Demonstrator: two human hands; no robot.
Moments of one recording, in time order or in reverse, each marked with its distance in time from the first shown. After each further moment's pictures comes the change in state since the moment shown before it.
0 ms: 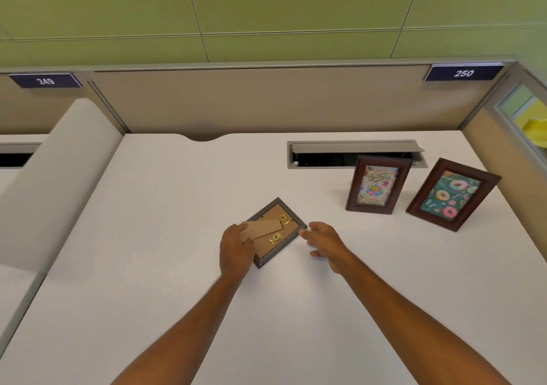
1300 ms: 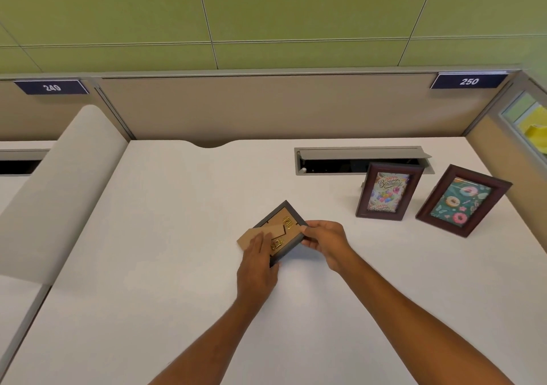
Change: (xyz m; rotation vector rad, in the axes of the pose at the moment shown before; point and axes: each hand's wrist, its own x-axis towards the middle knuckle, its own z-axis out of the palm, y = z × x) left_hand -0.019 -0.017 0.001 0.475 -0.181 0.310; right_hand 0.000 -0.028 0.042 0.308 0.090 -0.026
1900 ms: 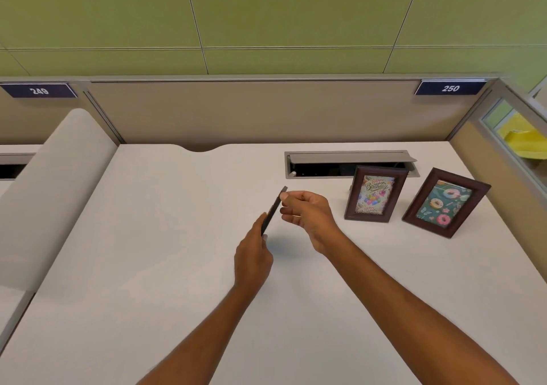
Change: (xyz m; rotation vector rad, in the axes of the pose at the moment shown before) left_hand 0.015 0.052 -0.042 -0.409 0.246 -0.017; right_hand -0.042 -0.073 0.020 0.085 -0.105 -0.262
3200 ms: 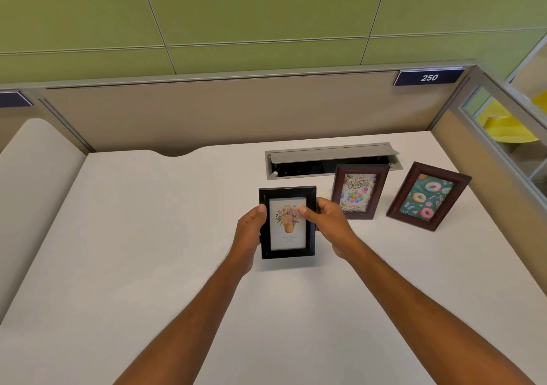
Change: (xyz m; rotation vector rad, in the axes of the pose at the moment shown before) left_hand 0.062 0.050 0.023 -0.739 -0.383 -0.439; right_hand 0.023 0.009 -0.092 -0.229 0.026 -0.024
